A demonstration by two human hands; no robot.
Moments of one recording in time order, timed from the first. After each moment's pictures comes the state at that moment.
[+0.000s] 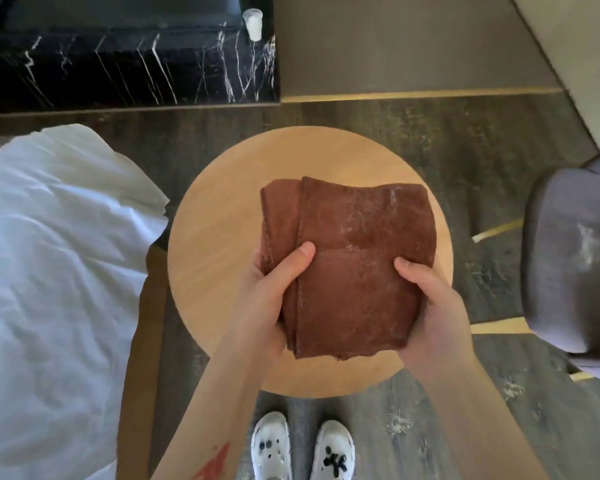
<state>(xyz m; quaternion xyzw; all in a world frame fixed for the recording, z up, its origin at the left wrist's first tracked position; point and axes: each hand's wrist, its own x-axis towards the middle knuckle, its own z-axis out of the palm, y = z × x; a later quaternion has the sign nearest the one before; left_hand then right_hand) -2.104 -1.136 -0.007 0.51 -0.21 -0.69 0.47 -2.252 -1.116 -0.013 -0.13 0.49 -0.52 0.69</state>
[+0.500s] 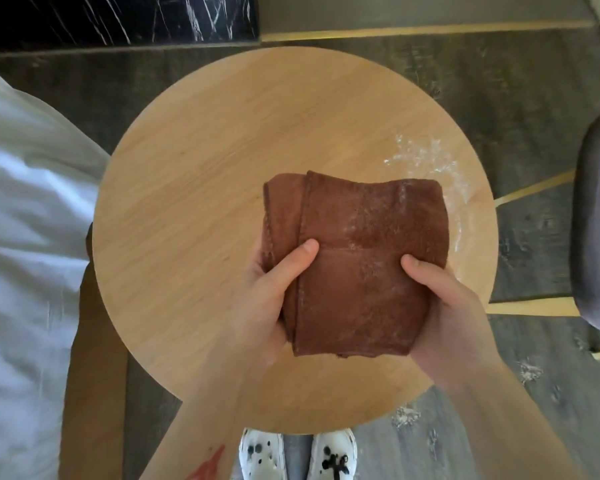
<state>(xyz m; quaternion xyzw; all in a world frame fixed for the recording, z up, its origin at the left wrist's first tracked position) -2.121 -1.168 -0.145 0.51 -0.16 -0.72 0.43 -2.273 -1.141 -0.132 -0.08 0.51 -0.46 0.72</state>
